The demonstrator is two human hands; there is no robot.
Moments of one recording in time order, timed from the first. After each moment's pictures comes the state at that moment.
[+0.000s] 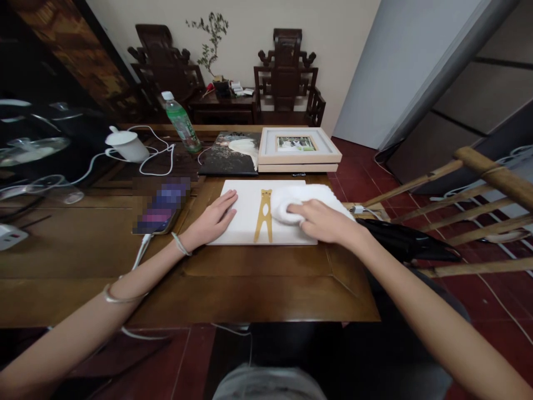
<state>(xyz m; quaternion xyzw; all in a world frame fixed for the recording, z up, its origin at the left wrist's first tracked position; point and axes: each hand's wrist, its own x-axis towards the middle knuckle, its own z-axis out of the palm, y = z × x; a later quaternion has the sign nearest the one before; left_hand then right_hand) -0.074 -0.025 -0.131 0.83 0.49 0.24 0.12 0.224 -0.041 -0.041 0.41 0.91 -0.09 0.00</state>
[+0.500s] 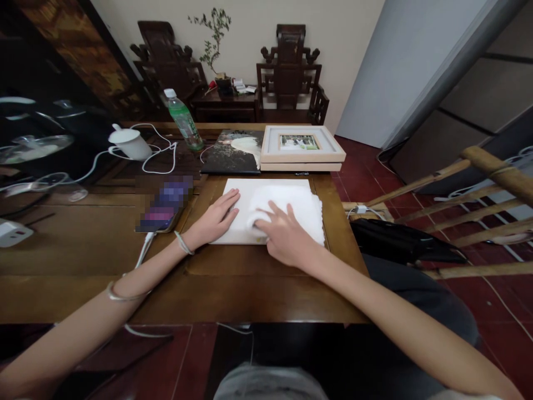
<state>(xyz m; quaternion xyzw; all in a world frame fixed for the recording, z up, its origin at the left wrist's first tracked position) -0.075 -0.023 -0.134 0.83 0.49 0.24 0.12 0.156 -0.073 -0.069 0.39 0.91 -0.08 -0.06</state>
